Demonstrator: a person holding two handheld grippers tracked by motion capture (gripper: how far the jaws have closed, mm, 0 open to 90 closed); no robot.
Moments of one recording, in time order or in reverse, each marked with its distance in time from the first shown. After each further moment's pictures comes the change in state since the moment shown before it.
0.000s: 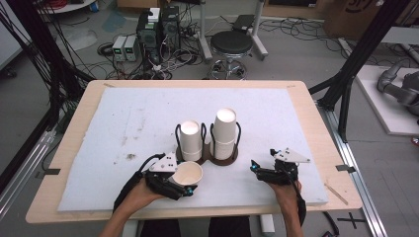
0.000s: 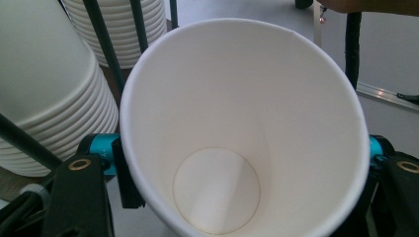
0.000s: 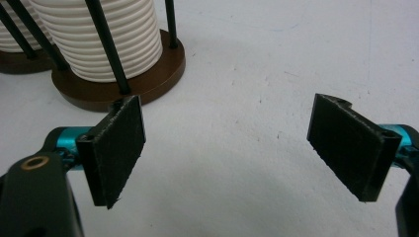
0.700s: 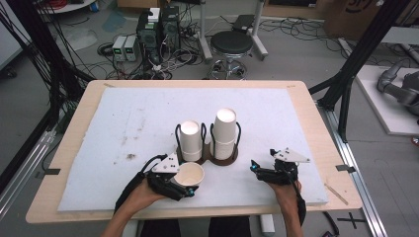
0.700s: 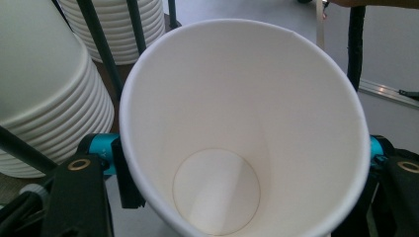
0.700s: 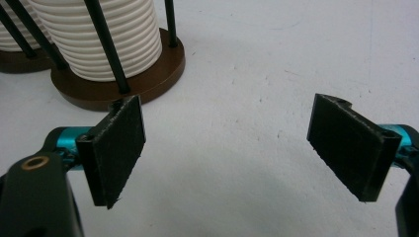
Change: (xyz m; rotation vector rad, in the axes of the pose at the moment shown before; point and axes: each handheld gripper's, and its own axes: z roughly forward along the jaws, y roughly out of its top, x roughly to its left) left arm 0.000 -0.002 0.005 0.014 0.001 0.004; right arm 0.000 0.000 0.000 0.007 0.002 0.010
